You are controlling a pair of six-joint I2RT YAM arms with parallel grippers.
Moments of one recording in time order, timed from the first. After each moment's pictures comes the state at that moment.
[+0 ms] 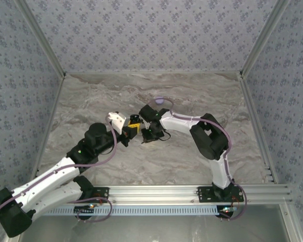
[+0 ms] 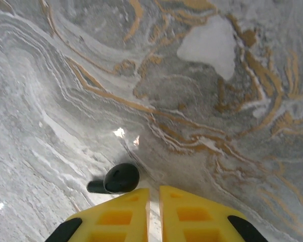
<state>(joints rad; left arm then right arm) -0.79 0.80 0.58 0.04 0.06 -0.15 0.81 2.04 1.43 -0.69 -0.20 0.41</state>
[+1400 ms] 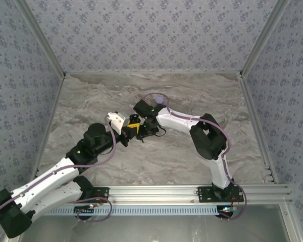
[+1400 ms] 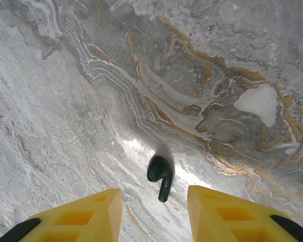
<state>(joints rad) -0.79 0.79 0.58 0.04 0.06 -0.15 0.84 2.05 1.56 -0.76 -0.21 0.39</state>
